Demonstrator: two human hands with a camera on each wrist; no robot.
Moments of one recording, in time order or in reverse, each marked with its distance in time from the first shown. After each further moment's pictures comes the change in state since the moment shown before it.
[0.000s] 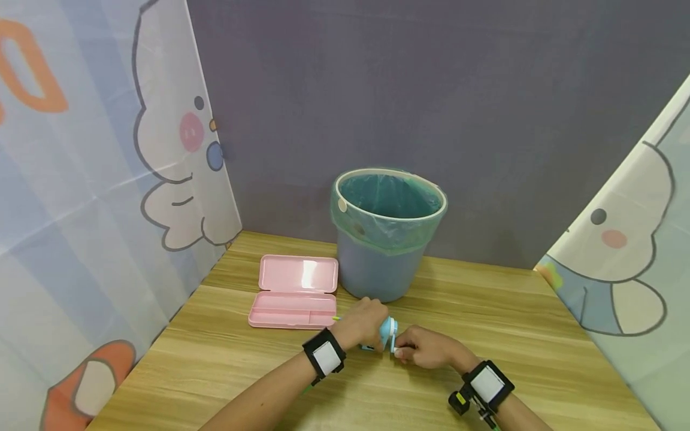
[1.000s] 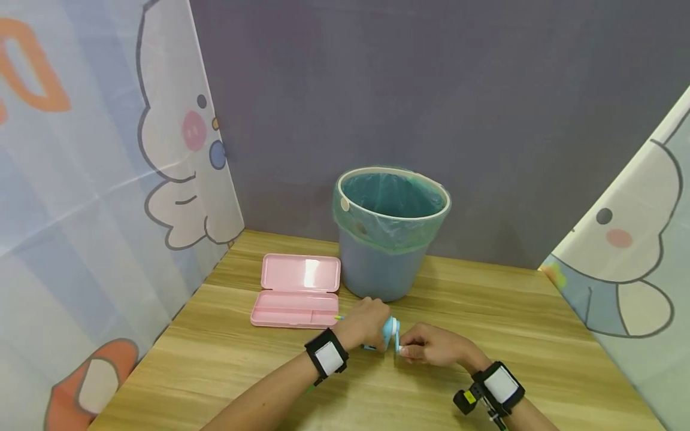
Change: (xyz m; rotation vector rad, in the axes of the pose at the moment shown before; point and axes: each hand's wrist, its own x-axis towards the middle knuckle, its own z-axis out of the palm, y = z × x) left_hand 0.000 -0.002 0.001 -0.008 0.030 -0.008; right_hand -0.005 -0.010 -0.013 0.224 -0.053 -0.119
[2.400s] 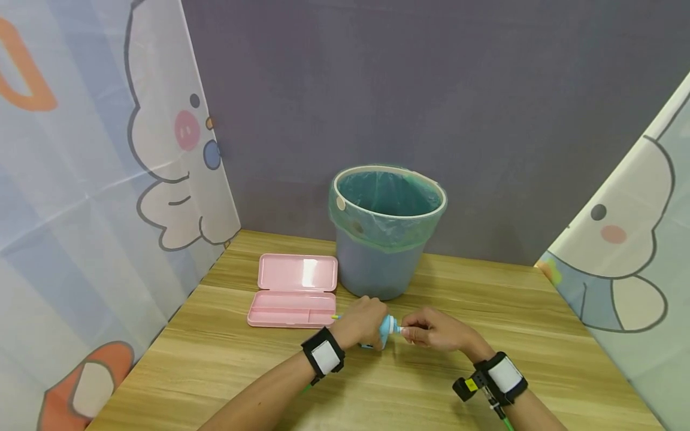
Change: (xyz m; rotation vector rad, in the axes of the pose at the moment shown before) left_hand -0.001 0.000 -0.001 0.016 0.023 0.026; right_hand -0.005 -0.015 -0.018 -0.068 0.142 -0.048
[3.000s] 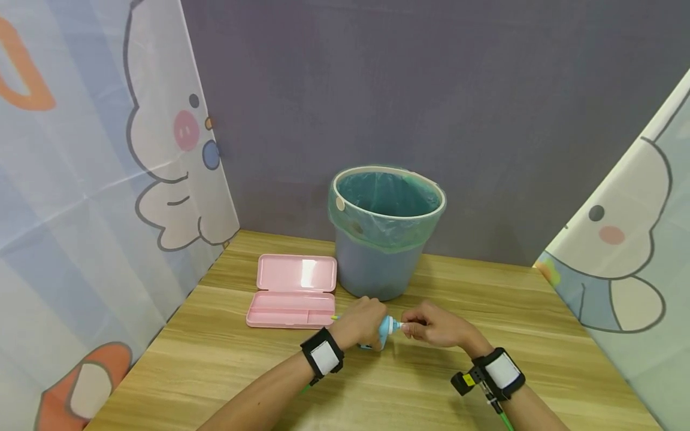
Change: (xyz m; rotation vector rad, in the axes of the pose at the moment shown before) left_hand 0.001 -0.001 0.000 0.000 -0.005 0.018; right_hand 0.005 -0.005 -0.008 -0.144 0.026 -0.007
